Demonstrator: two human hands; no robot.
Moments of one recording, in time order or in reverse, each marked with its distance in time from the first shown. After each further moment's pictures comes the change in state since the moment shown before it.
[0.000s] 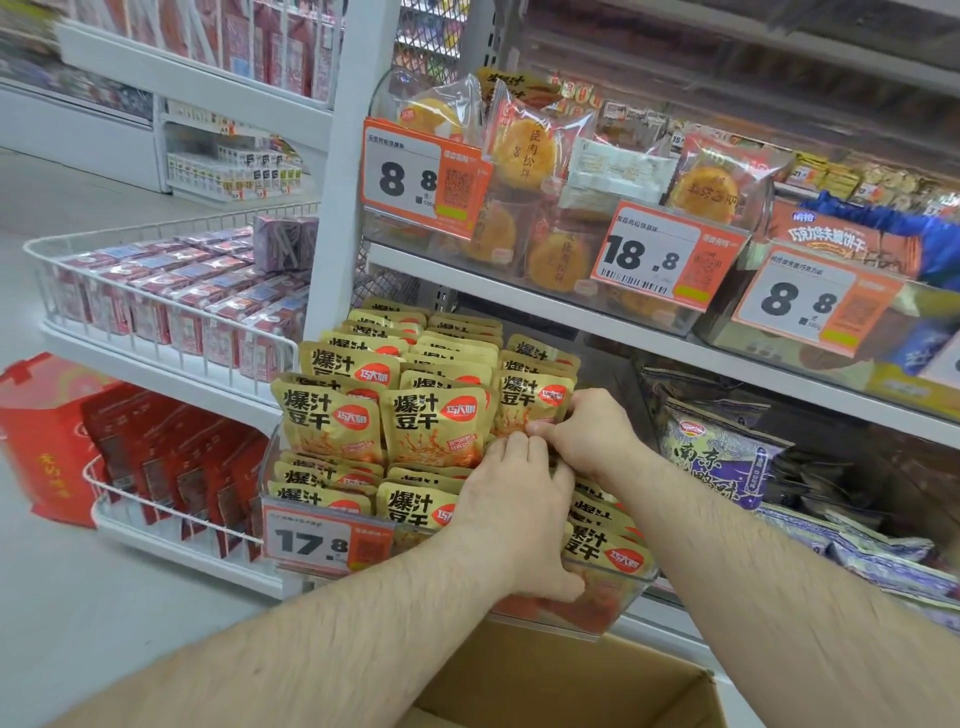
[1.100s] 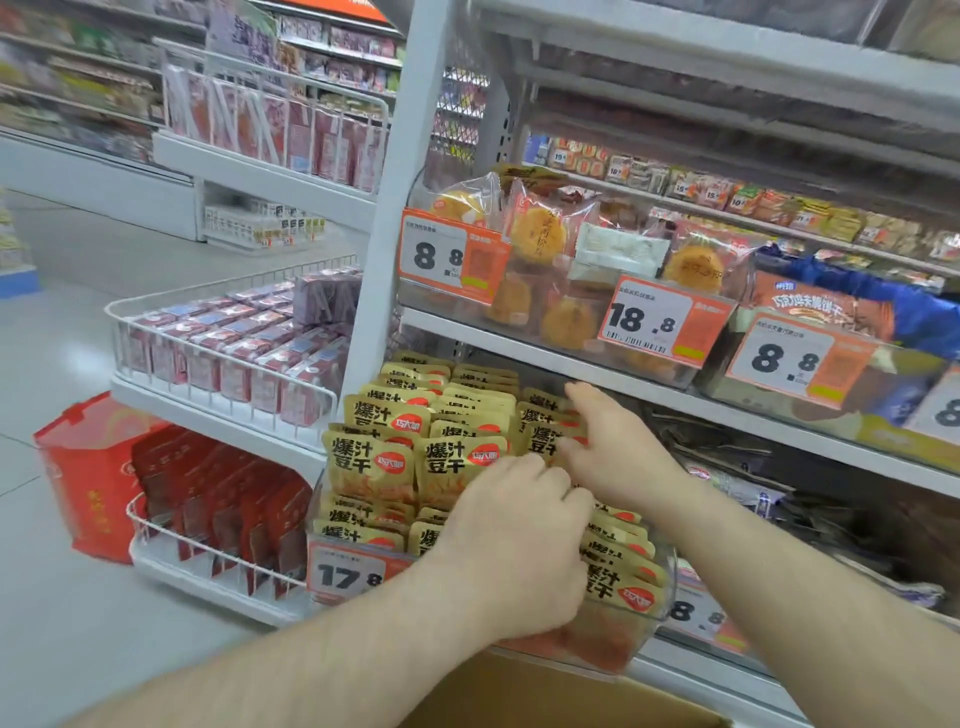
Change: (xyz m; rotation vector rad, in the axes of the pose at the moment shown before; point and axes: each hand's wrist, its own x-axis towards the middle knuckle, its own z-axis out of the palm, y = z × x) left_hand -0.041 -0.021 -0.058 -0.116 0.340 0.153; right_hand -0.034 -0.032 -0.041 -0.361 0.031 -0.454
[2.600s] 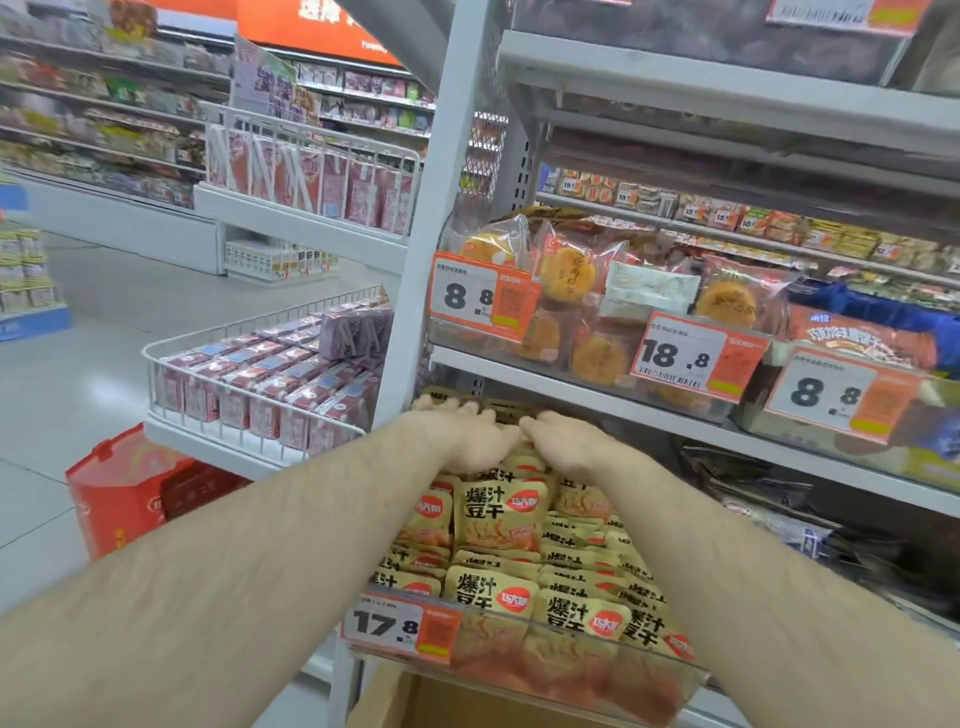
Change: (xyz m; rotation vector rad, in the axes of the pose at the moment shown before) left_hand 0.063 -0.132 -0.015 -0.033 -0.673 -0.566; right_hand 0.072 -0.045 0.020 0.002 -0.273 0.244
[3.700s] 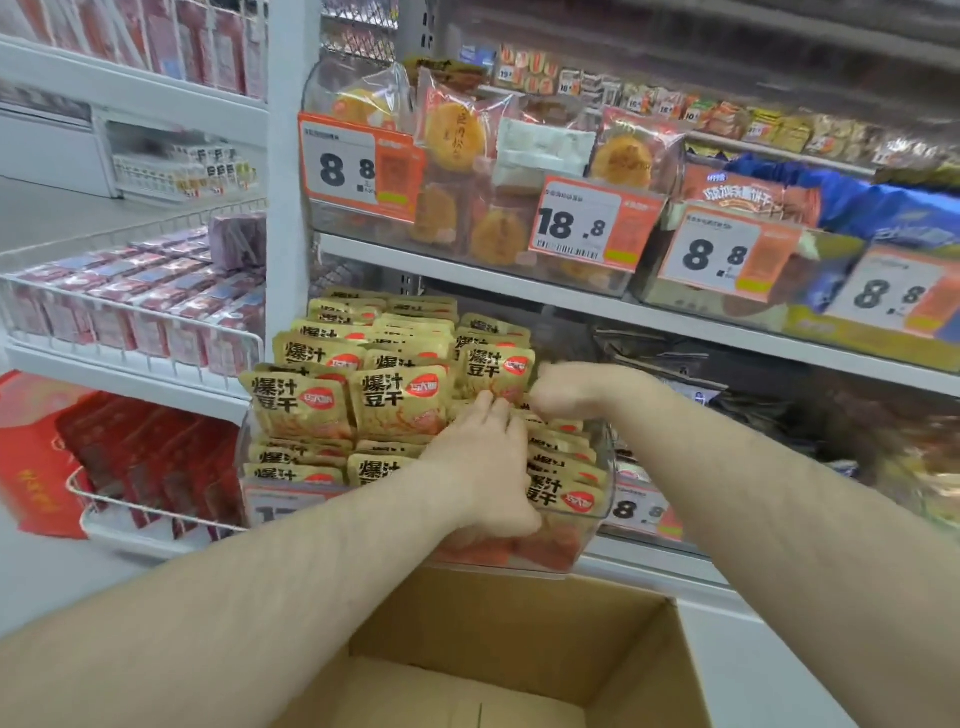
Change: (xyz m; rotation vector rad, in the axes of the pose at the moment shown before) left_hand -0.065 0.112 0.086 0.066 -0.009 0.348; right_hand -0.043 0.085 -0.003 -0.167 -0.275 0.058
